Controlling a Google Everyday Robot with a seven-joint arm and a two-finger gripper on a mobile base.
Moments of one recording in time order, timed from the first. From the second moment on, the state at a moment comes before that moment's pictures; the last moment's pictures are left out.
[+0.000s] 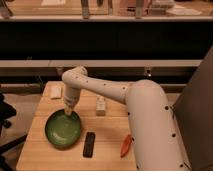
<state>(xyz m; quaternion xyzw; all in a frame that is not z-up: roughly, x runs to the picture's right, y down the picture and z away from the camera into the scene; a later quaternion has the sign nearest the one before) -0.194 0.135 0.845 0.08 -0.44 -0.88 0.17</state>
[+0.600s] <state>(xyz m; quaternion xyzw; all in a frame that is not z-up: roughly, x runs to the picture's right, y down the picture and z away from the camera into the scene) -0.190 0.118 0.853 0.08 -0.44 -0.88 0.18</state>
